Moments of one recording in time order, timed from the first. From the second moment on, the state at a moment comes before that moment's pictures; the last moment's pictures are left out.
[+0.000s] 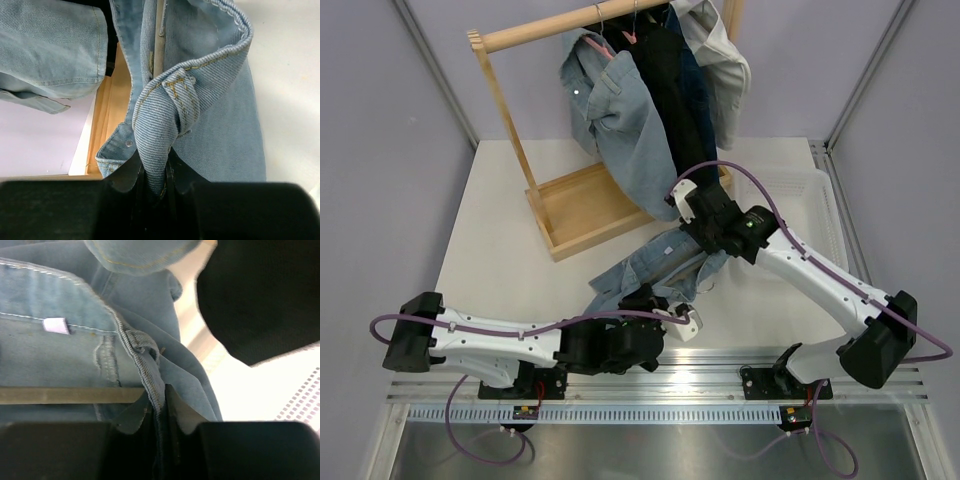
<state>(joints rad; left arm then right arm) -1.57 1.23 0.84 -0.20 -0.95 0.39 0.74 1.38 1.30 -0.81 0.27 -0.18</state>
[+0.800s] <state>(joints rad) -1.56 0.91 0.81 -0.31 -0.82 0.09 0.27 1.15 1.21 -0.67 -0.28 -0.11</state>
